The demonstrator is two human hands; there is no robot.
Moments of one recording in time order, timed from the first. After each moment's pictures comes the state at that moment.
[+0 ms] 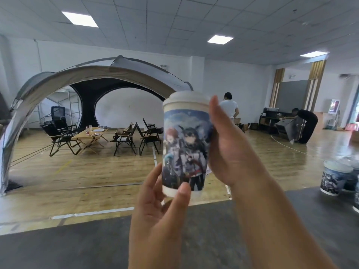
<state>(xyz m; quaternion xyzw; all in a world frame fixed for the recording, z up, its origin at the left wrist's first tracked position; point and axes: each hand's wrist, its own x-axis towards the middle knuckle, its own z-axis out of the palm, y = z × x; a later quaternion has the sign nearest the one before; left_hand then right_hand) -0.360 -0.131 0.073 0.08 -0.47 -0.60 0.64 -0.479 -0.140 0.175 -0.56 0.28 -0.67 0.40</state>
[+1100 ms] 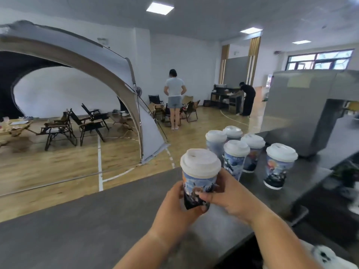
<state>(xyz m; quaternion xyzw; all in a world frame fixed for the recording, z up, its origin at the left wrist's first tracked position) -0.814 -0.050 -0.038 0.25 -0.76 -0.53 0.30 -0.961 0.044 -0.004 -0.49 0.60 -0.56 0.31</state>
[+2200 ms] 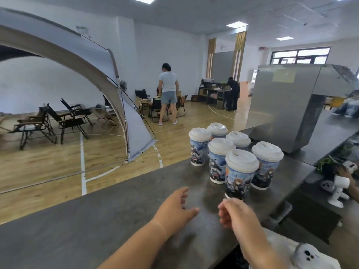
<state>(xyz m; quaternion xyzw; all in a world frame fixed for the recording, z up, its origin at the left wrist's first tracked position) -0.889 -0.080 -0.065 0.27 -0.83 -0.46 0.15 -0.985 0.071 -0.056 -0.19 0.69 -0.67 0.20</state>
